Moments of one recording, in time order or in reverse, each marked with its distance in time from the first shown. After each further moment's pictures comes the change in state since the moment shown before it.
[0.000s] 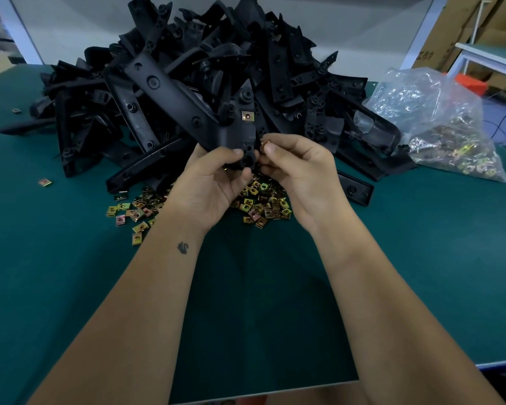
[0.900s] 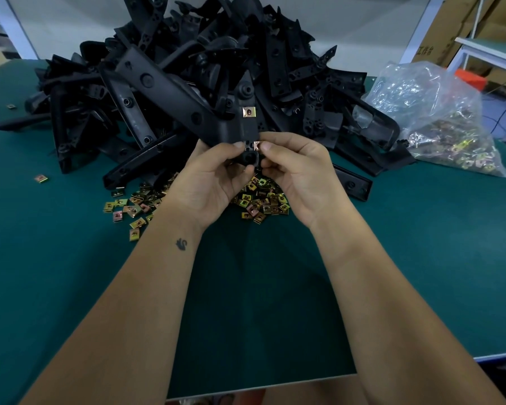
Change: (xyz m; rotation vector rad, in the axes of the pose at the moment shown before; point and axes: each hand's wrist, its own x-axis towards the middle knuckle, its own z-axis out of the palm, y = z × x) left_hand 0.000 -0.003 -0.002 0.068 -0.038 -0.022; right_hand -0.001 -0.002 0.000 0.006 -0.068 0.056
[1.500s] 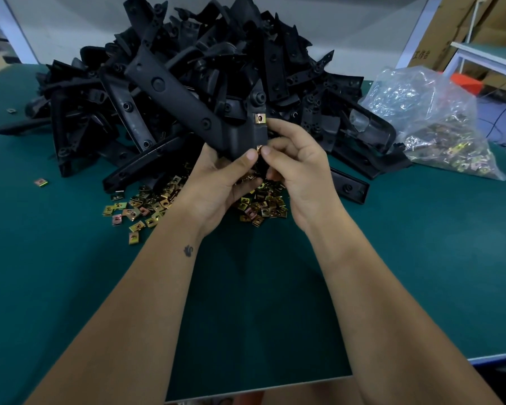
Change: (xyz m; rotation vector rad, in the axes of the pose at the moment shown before) left_hand 0.002 -0.010 0.000 0.288 0.003 0.059; right_hand 0.001 0.004 0.001 -0.172 0.055 -0.173
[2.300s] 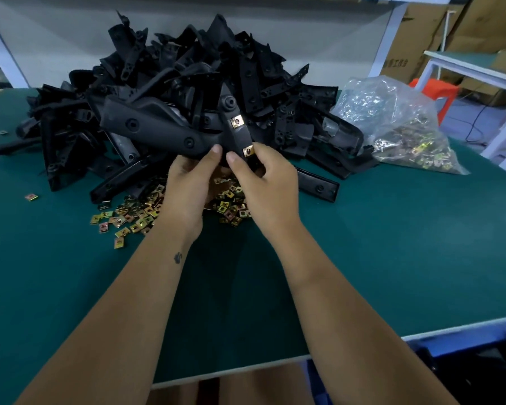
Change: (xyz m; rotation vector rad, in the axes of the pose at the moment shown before) left_hand -0.007 0.001 0.015 0.083 0.265 0.113; right_hand -0.027 -0.006 0.009 -0.476 0.164 -0.194
